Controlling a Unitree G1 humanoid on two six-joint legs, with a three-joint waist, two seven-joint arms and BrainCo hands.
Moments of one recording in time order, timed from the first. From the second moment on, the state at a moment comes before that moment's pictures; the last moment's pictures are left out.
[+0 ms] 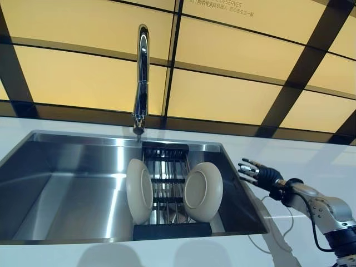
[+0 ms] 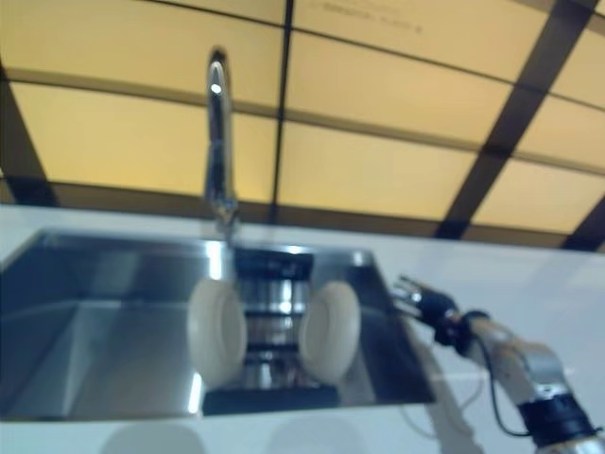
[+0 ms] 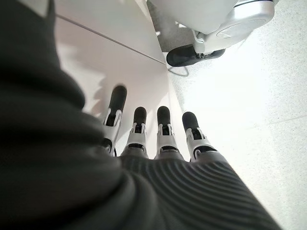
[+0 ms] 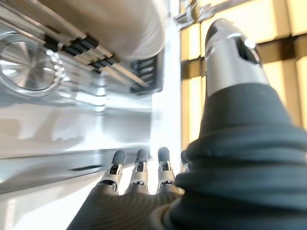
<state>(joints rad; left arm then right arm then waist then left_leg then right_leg) 0.04 0.38 -0.25 1.15 -0.09 -0.08 0.01 -0.41 -0.81 0.04 0.03 0.98 0.57 0.12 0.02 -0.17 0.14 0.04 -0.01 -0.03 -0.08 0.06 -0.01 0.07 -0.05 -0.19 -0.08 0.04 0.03</state>
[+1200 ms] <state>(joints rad) 0.05 0.36 -0.29 1.17 -0.09 -0.10 0.02 -0.27 -0.68 0.18 -0.11 1.05 0.57 0.05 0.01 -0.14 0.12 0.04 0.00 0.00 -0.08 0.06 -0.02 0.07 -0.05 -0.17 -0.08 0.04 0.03</state>
